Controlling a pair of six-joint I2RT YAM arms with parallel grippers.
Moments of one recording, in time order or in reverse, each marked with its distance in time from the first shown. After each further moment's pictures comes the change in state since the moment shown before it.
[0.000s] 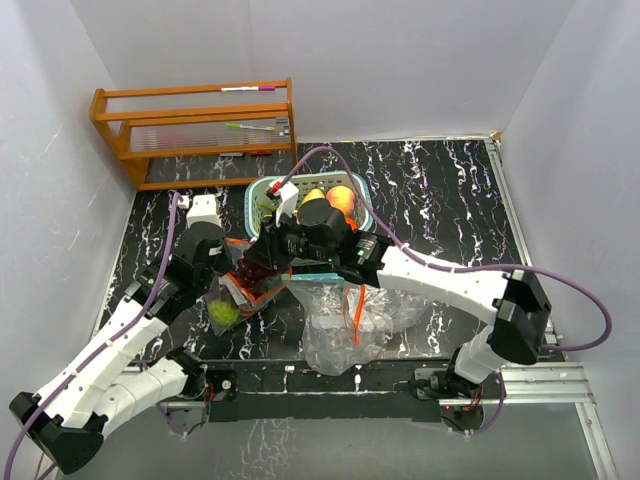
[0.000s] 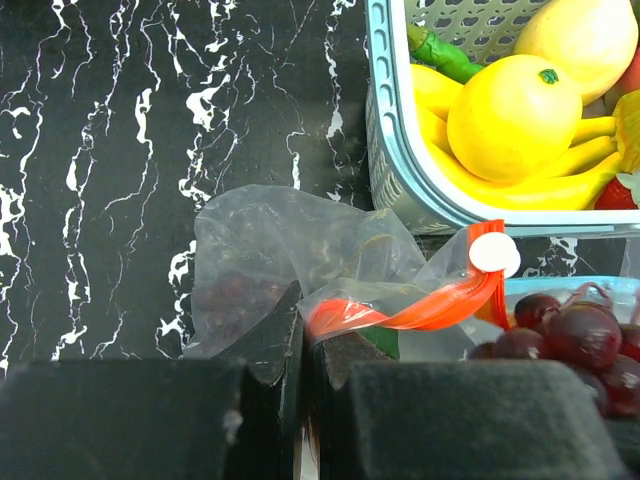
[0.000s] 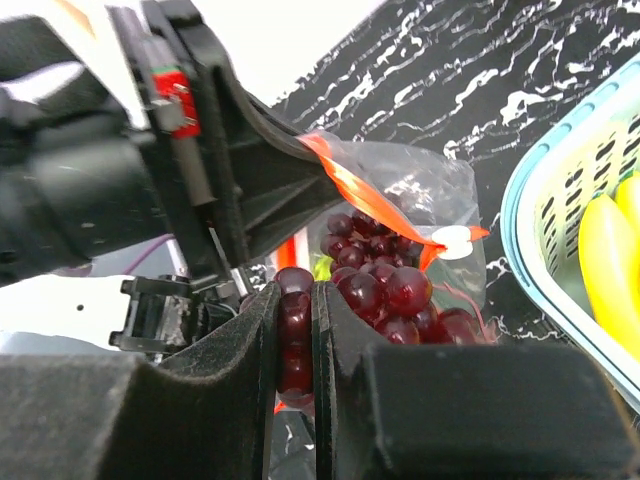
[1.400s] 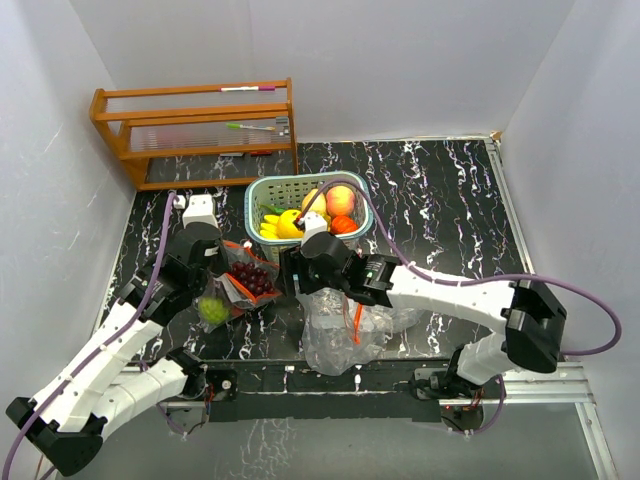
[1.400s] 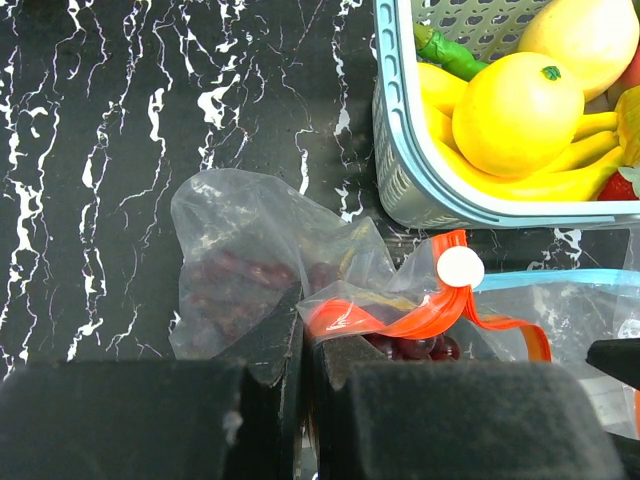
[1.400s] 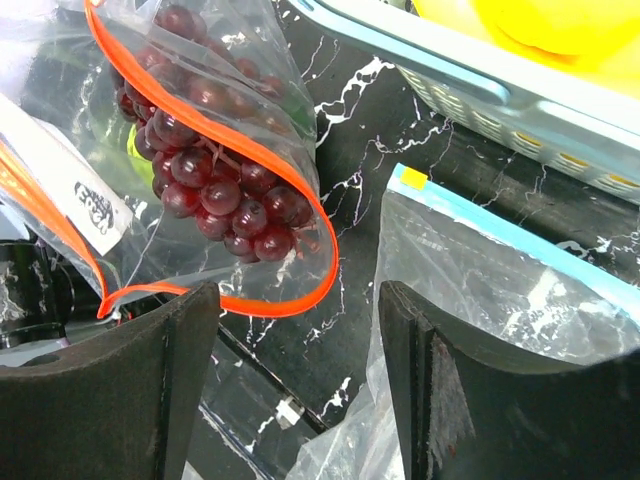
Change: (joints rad) left arm 0.000 -0.017 0.032 -0.056 -0.005 0.009; right arm 0.046 -0.079 -0.225 -0.207 0.288 0.155
